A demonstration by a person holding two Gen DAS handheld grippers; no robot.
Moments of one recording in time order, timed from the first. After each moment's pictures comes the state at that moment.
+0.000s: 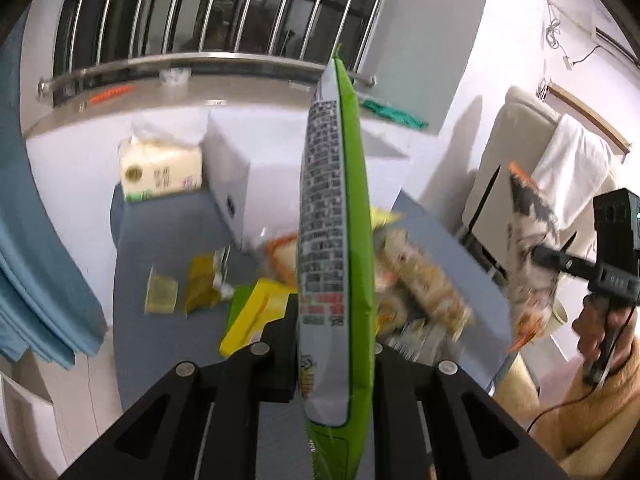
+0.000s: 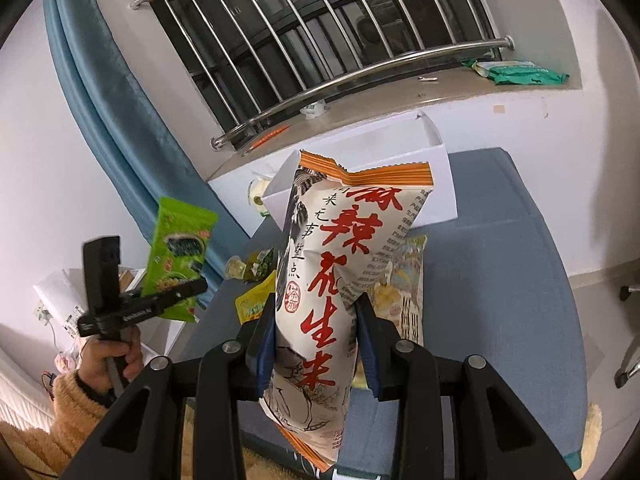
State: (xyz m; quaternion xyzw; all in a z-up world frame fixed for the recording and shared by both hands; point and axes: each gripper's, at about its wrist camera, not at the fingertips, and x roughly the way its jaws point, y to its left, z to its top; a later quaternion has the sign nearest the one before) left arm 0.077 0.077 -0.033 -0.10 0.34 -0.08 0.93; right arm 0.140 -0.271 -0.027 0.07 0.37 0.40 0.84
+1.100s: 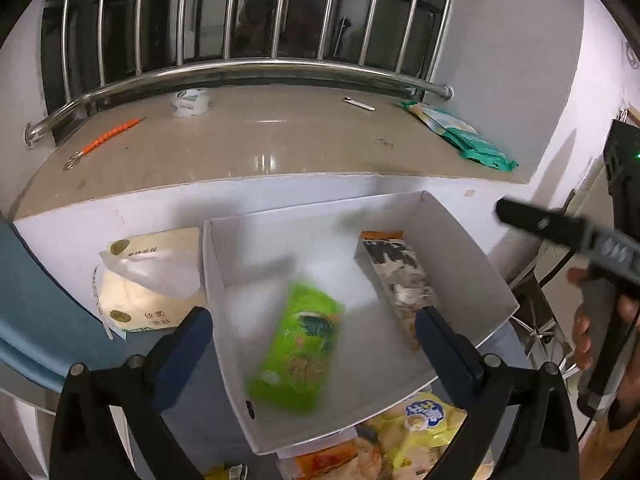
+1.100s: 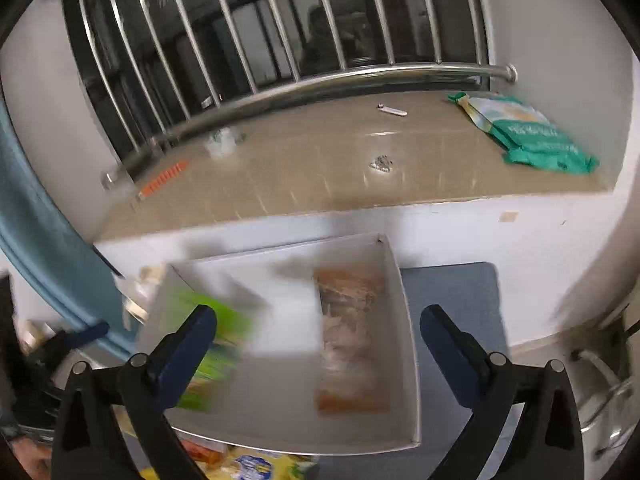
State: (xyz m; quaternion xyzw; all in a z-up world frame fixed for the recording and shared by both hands) left arm 0.319 0.088 0.006 -0.09 0.39 0.03 0.92; right arm 0.411 -0.149 0.022 0.02 0.39 0.29 0.87
